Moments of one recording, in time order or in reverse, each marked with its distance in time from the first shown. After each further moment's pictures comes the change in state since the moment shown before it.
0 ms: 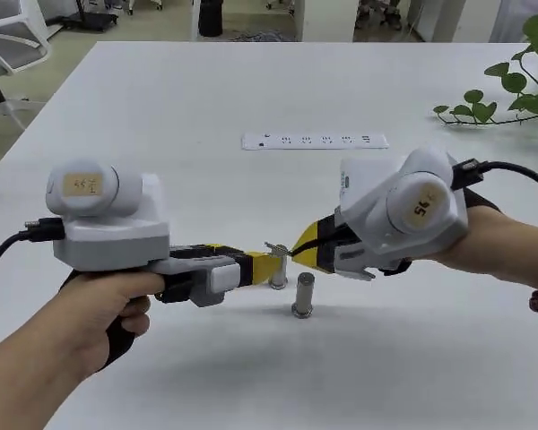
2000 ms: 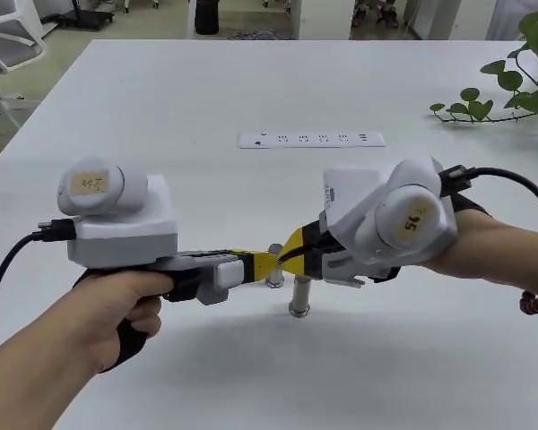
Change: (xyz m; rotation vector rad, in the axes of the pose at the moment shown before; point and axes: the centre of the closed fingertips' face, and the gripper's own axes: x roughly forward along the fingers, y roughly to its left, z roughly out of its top) left arm 0.011 -0.012 -0.006 -0.048 0.019 -0.066; right arm 0.003 0.009 0.009 -0.056 -0.015 0.024
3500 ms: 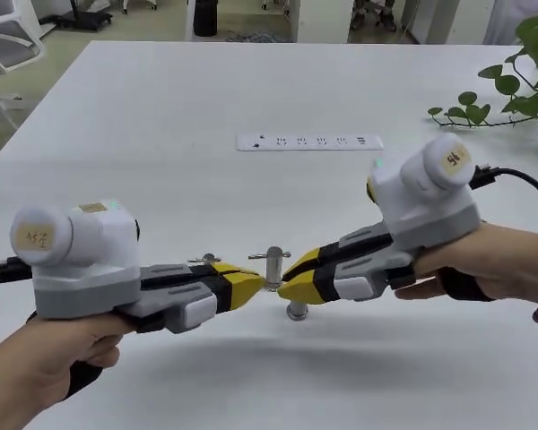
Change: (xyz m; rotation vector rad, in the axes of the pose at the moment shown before) left arm -0.022 -0.014 -0.012 0.242 -0.065 -0.147; right arm -0.008 0.027 0.002 0.690 -0.234 0.250
